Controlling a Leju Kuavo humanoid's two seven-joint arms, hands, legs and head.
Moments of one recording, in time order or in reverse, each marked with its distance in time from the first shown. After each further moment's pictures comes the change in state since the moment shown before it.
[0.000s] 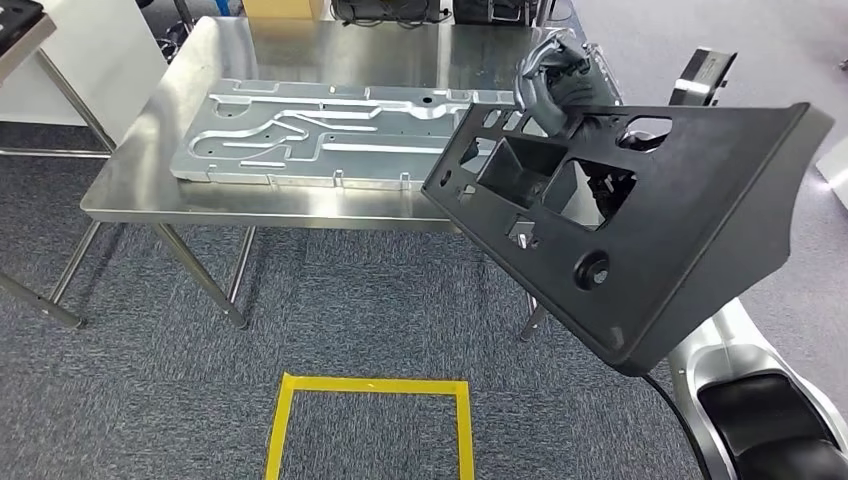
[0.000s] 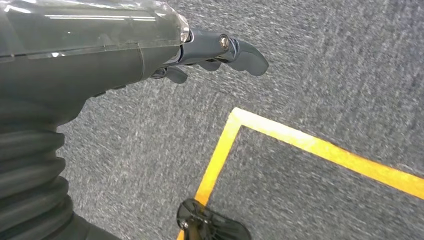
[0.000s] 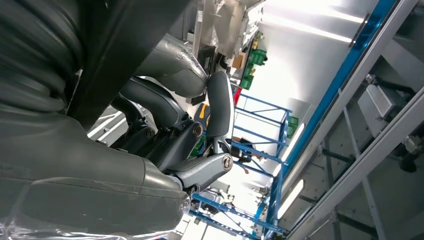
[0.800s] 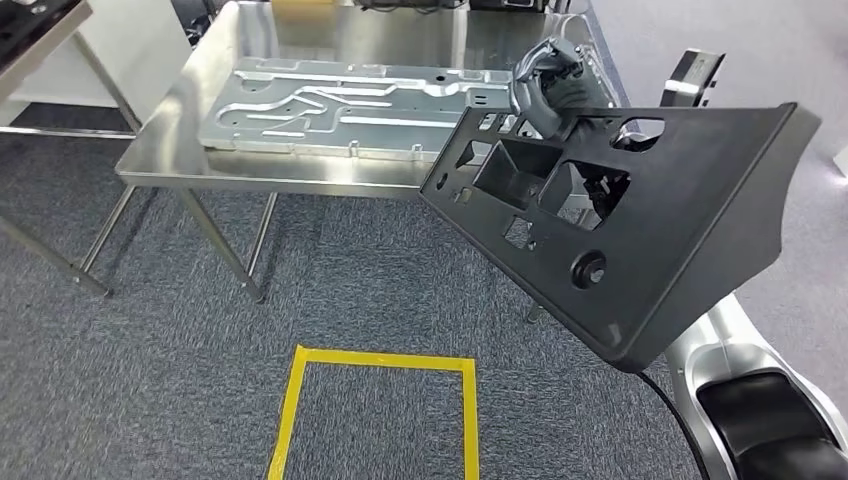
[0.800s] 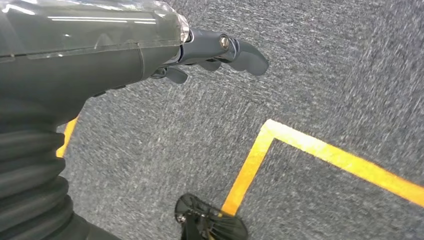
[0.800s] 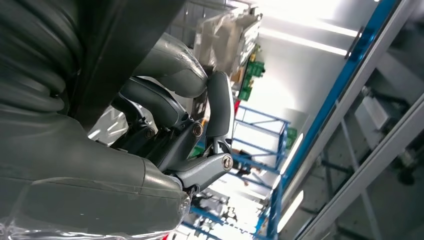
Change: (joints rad) left arm -0.006 -0.006 0.000 -0.002 0.000 0.010 0.023; right arm -0.005 0.003 0.014 0.016 0.000 0.000 0.001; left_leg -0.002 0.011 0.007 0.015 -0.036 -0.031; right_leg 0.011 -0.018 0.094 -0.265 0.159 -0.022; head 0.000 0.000
